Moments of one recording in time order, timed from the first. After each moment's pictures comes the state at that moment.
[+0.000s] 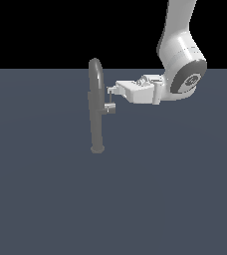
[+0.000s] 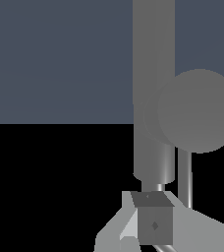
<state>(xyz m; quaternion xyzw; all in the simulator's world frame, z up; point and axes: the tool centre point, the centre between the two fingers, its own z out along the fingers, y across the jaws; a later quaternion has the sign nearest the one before) 0.022 0.012 0.223 -0.55 0.45 0.55 0.45</state>
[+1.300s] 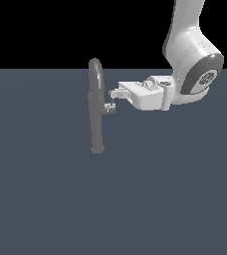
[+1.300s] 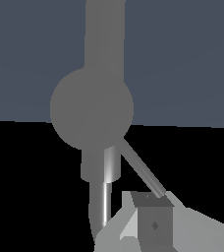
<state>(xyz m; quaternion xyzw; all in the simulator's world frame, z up) -0.027 0.003 0.223 -0.56 0.44 0.54 0.45</state>
